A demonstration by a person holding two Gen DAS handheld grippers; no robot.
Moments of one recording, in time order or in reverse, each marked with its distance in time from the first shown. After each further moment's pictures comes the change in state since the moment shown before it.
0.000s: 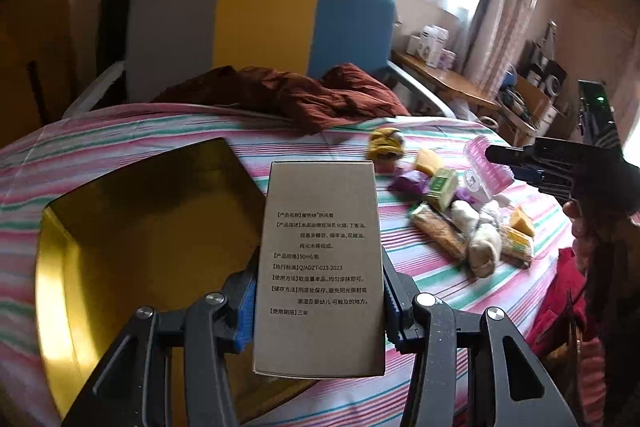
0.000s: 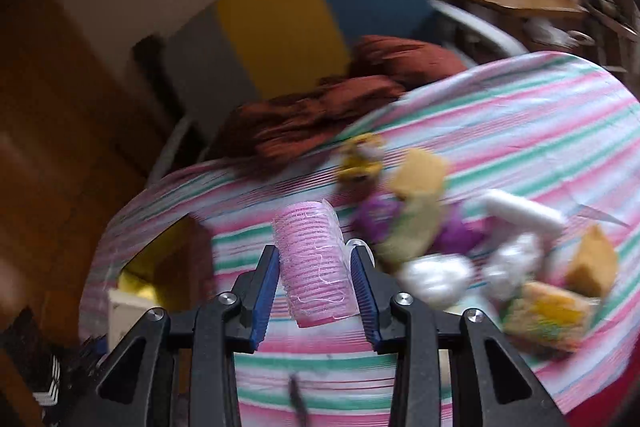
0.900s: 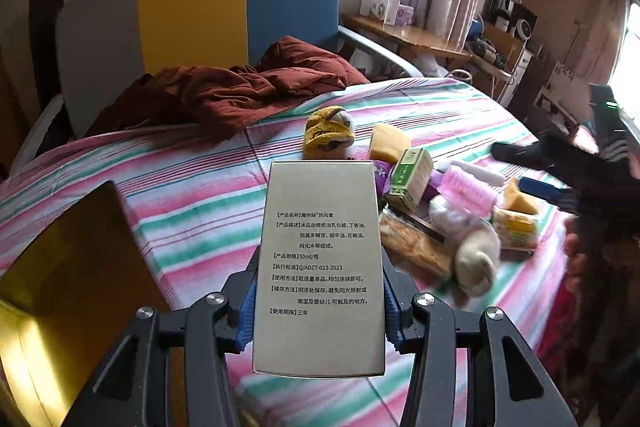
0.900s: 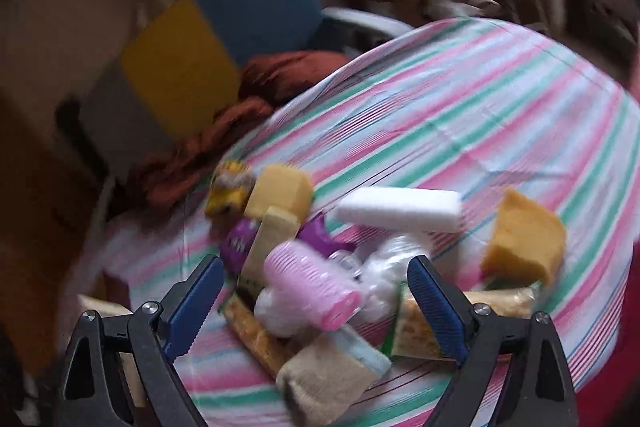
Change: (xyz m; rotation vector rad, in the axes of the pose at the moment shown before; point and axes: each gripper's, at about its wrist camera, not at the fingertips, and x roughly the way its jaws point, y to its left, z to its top) left arm 0.088 -0.085 0.036 0.192 0.096 -0.074; right arm -0.004 -0.123 -0.006 0.197 -0.066 -0.298
